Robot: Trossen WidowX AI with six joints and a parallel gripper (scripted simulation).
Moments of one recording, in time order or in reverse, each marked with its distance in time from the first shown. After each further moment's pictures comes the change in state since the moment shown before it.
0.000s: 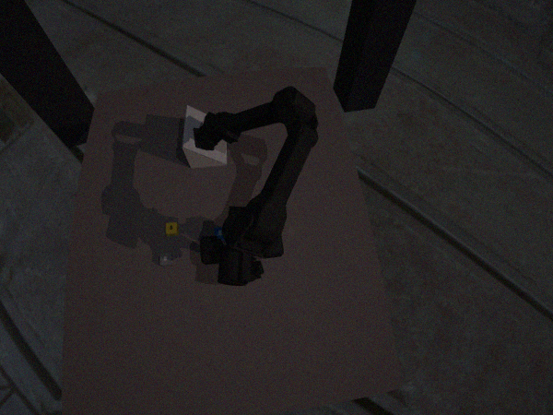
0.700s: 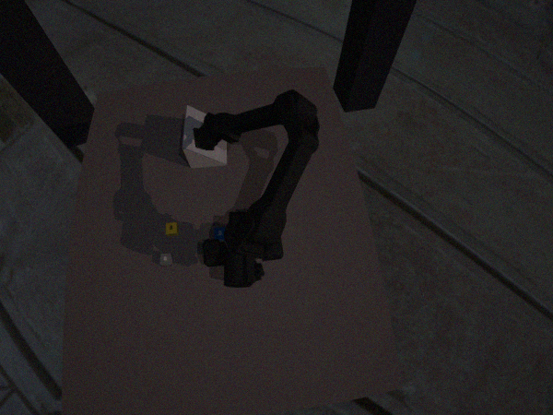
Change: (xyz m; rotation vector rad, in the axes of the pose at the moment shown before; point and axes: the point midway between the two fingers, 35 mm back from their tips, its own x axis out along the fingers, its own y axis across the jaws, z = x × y) arm 0.028 0.001 -0.001 0.000 0.002 0.003
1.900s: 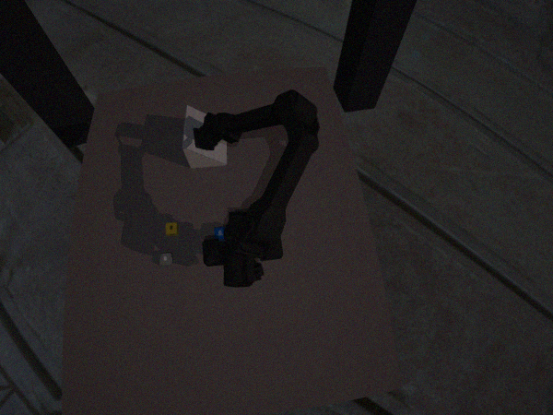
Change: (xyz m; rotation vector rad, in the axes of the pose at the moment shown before) arm 0.002 0.000 -0.001 0.003 0.003 0.001
